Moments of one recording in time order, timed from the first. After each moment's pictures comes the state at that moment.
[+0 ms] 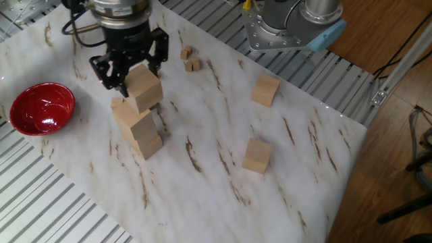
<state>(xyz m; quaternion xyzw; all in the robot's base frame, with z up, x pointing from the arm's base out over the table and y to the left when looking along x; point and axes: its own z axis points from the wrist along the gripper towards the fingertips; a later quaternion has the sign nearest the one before) 0.577 -0.018 0.234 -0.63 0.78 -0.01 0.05</state>
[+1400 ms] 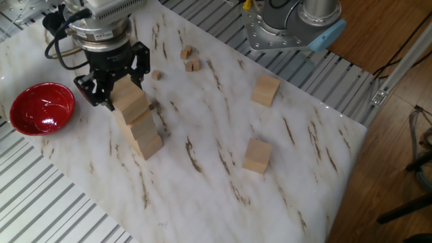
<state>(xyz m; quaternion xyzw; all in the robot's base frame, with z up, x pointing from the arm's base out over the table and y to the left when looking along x) 0.602 -0.025 0.210 -0.66 0.75 -0.01 0.03</state>
